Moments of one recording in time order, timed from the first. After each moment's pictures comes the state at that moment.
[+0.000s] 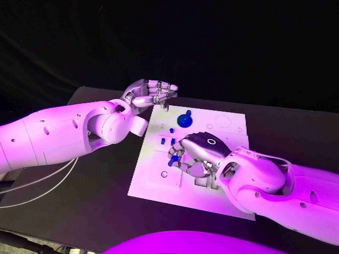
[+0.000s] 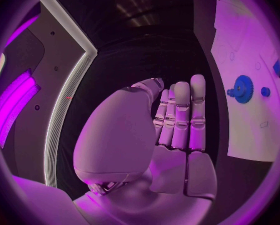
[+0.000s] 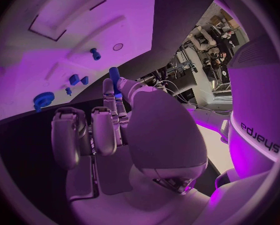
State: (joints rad) left arm 1.20 -0.89 -0.02 1.52 -0.10 -0.22 0.36; left_hand 1.54 -0.23 0.45 0.23 0.26 0.88 0.19 0.24 0.34 0.97 0.12 0.42 0.19 1.10 0.04 1.15 0.47 0.18 0.99 0.13 0.92 0.66; right arm 1.12 -0.66 -0.13 1.81 -1.71 -0.37 -0.23; right_hand 1.46 -0.14 0.51 0.22 0.10 1.05 0.12 0.18 0.40 1.23 0.06 0.13 0.16 1.46 -0.01 1.39 1.18 0.05 1.47 0.09 1.44 1.31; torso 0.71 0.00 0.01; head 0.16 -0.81
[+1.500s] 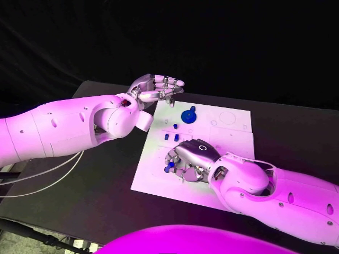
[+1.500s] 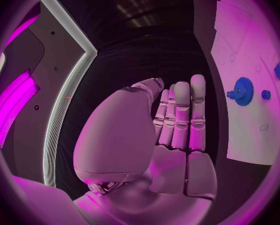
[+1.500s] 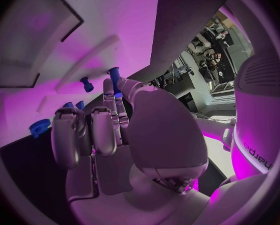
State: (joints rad) left arm 1.20 -0.89 -0.02 1.52 -0.10 -0.22 0.35; left_hand 1.54 -0.23 0.45 0.23 0.26 0.88 0.19 0.24 0.34 0.97 0.12 0.42 0.19 1.09 0.04 1.15 0.47 0.18 0.99 0.13 0.92 0.66; right arm 1.06 -0.57 -0.14 1.70 -1.72 -0.34 -0.20; right_hand 1.45 -0.15 0.52 0.21 0.10 1.05 0.13 0.20 0.40 1.23 0.07 0.13 0.16 1.46 -0.01 1.39 1.18 0.05 1.47 0.09 1.44 1.31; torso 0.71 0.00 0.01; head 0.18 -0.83
